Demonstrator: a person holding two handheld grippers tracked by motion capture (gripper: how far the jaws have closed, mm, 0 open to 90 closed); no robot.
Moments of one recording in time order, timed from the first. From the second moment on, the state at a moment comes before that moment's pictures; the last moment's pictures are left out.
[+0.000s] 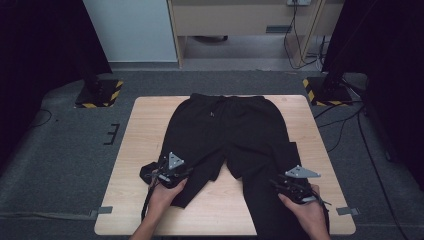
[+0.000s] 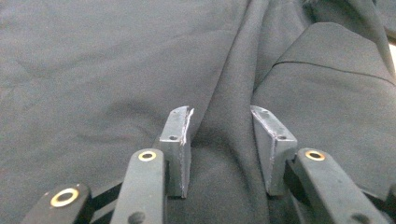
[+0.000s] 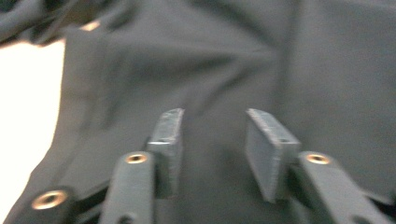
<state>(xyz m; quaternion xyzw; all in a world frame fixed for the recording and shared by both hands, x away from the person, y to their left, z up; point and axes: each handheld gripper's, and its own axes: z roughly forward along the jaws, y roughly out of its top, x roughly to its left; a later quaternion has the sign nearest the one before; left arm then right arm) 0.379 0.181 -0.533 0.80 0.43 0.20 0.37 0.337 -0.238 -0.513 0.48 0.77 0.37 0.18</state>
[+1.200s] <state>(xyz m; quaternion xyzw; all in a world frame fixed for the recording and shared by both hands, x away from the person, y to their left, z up) 0.380 0.181 -0.533 0.80 0.43 0.19 0.37 0.359 -0.258 -0.531 0.52 0.75 0.33 0.22</state>
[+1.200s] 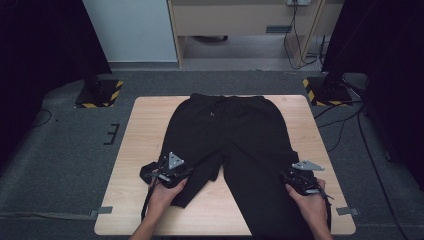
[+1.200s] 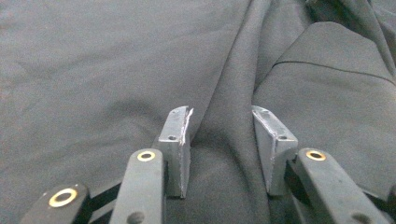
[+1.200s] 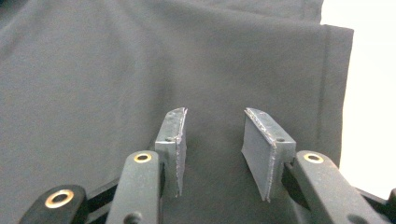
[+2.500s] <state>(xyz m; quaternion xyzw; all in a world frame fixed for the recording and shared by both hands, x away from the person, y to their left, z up) 0.280 0.276 -0.501 0.79 0.45 0.23 0.36 0.364 -0.266 -0.516 0.51 0.74 0.37 0.23</state>
